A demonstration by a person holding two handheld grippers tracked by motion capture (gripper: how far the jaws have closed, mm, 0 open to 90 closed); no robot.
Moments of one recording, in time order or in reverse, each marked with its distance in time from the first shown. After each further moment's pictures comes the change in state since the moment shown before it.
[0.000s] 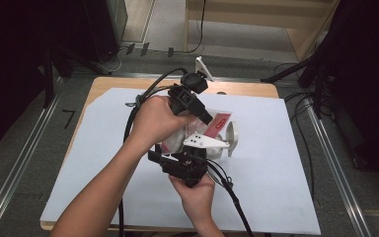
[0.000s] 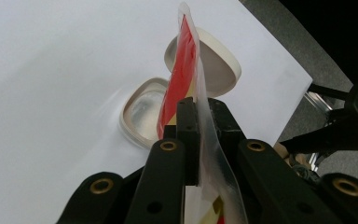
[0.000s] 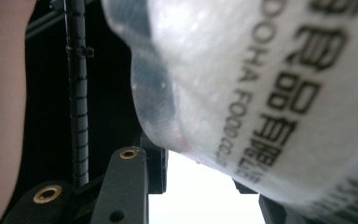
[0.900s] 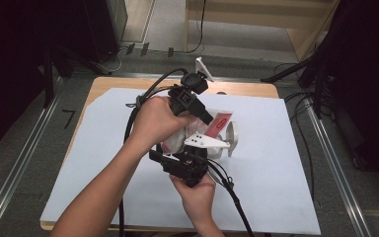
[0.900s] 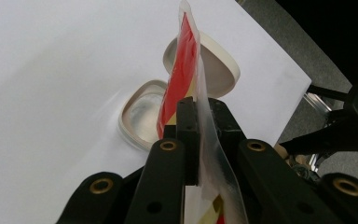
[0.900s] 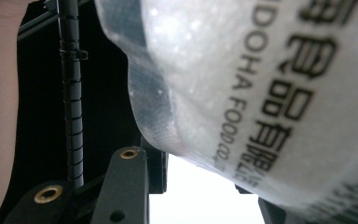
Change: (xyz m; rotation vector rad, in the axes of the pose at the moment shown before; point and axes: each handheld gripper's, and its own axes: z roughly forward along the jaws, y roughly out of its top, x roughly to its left) left arm 0.000 0.000 0.001 -0.007 -0.003 0.012; right arm -0.002 -0.001 -0.001 -0.003 -0.020 -0.001
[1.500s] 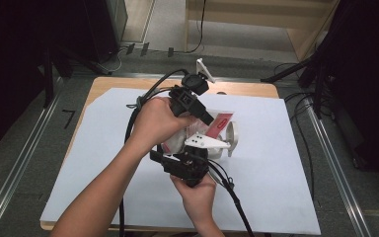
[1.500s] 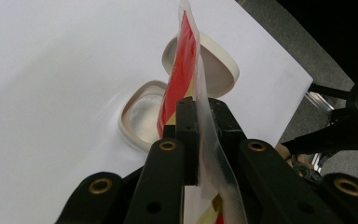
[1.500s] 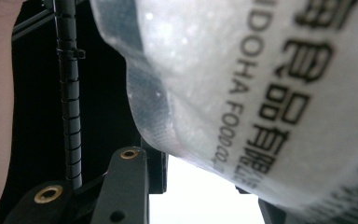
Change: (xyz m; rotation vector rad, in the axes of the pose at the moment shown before) left arm -0.002 -0.002 0.000 -0.009 0.004 0.008; right arm -0.001 -0.001 0.000 0.004 -0.005 -0.001
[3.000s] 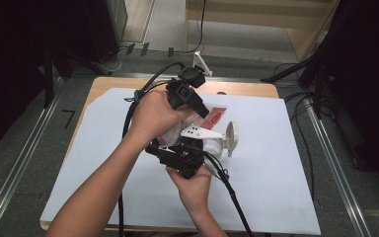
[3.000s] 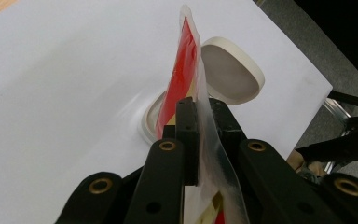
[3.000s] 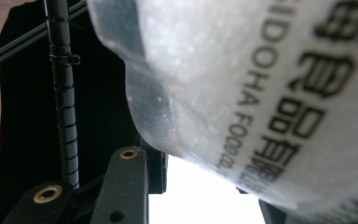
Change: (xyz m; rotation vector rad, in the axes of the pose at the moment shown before) left arm 0.011 0.009 -0.005 0.012 0.056 -0.033; right arm -0.007 0.013 0.015 -0.004 0.045 0.006
